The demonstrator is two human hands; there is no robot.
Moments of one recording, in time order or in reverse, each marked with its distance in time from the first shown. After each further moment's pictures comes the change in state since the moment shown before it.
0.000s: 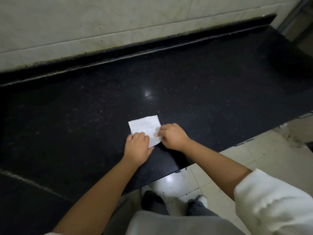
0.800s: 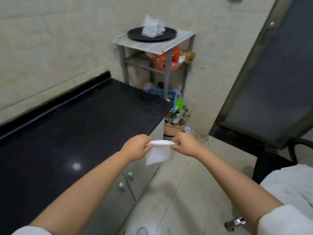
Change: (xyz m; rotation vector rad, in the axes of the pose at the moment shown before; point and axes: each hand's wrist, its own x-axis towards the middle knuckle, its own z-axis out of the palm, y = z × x) left_hand 0.189 0.521 -0.142 -0.145 0.066 0.746; right_hand -0.407 0.407 -0.125 0.234 0.328 0.728
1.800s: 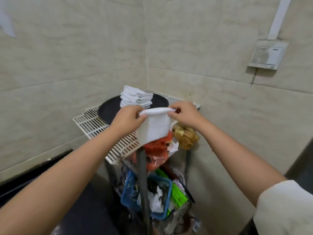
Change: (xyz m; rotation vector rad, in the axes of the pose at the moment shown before) left_hand 0.549 -0.010 -0.242 -0.035 0.613 -0.206; right_hand 0.485 0.254 -0.357 0.198 0.481 -0.392
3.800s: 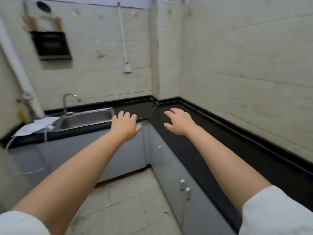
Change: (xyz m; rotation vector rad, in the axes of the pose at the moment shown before) left_hand -0.521 0.228 -0.181 1.084 0.131 -2.047; right_hand -0.293 -0.427 0.067 0.356 -0.718 -1.633
